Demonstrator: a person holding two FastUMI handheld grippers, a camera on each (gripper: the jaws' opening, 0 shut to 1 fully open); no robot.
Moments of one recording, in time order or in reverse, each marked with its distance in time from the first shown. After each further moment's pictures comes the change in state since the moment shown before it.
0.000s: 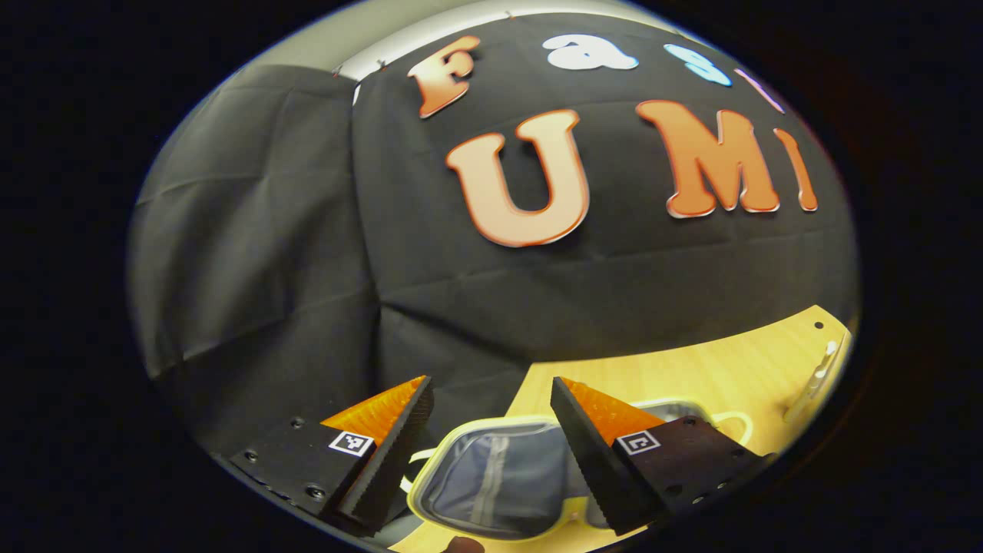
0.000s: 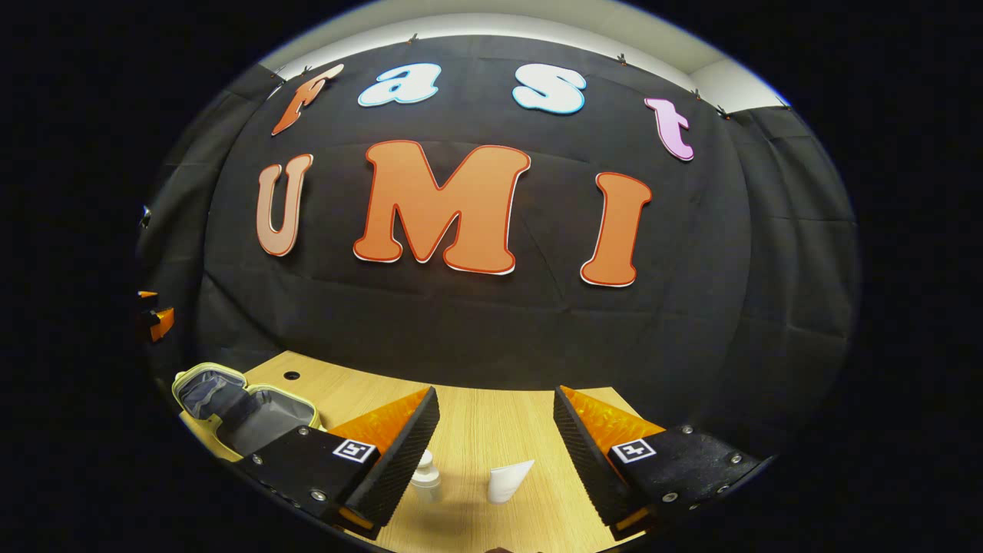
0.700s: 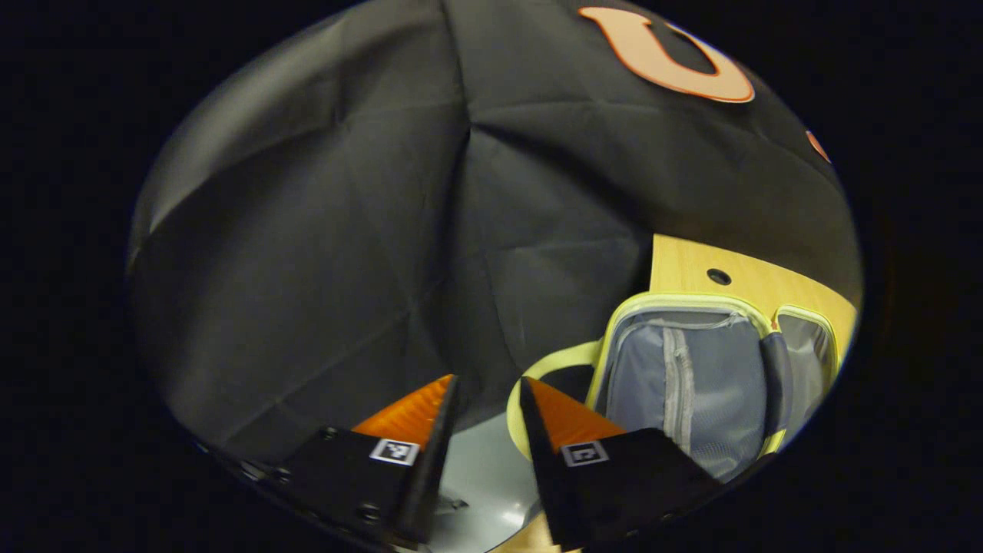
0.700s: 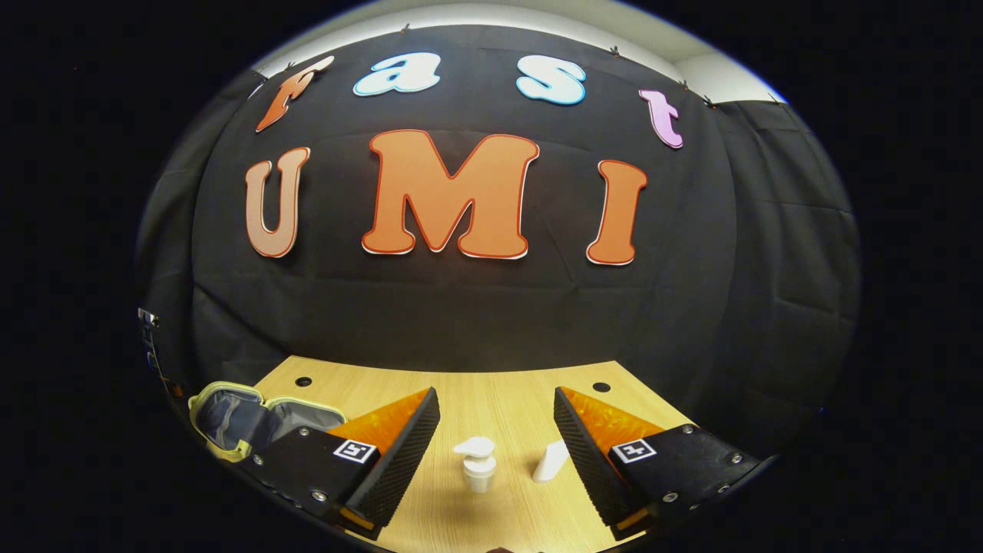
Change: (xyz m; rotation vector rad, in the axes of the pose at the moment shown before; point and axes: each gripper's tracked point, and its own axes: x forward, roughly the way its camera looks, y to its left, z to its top) left arm 0.185 0.095 -0.249 -0.135 0.496 0.199; right arm -0.021 0.071 0.002 0.056 0.087 -0.089
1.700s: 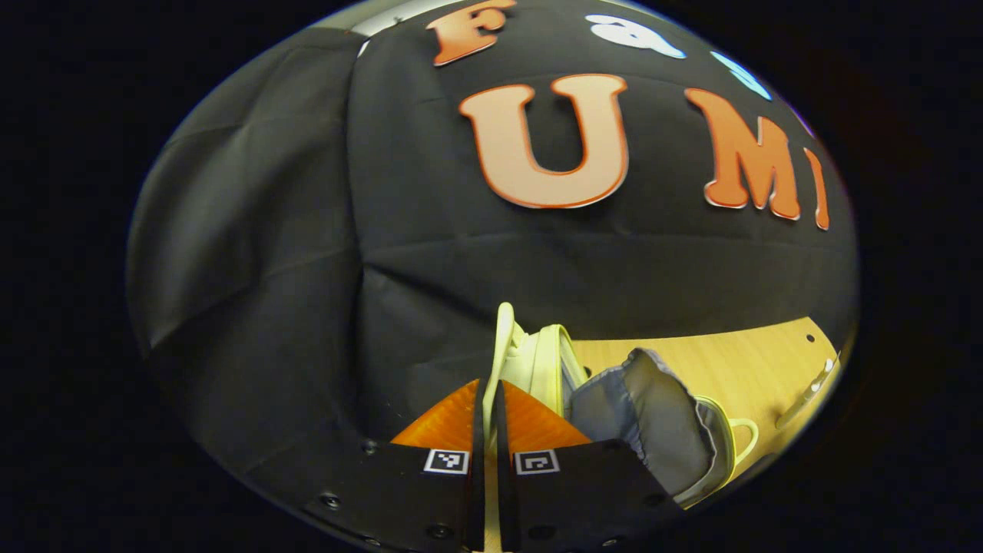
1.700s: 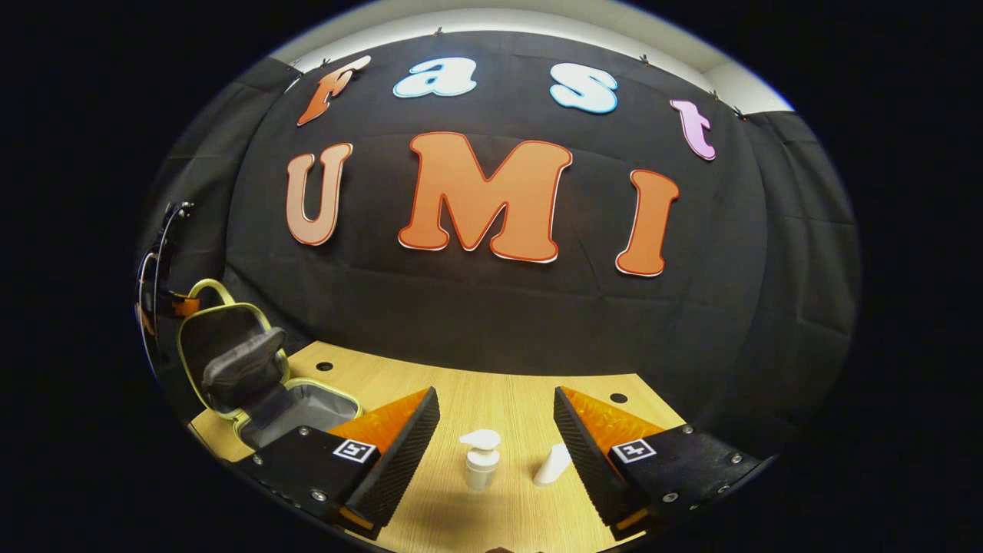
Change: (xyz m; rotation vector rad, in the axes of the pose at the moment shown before) left arm -0.099 -0.087 0.081 0.013 -0.221 -0.235; right arm -0.013 0.011 -0.011 -0.066 -0.029 0.127
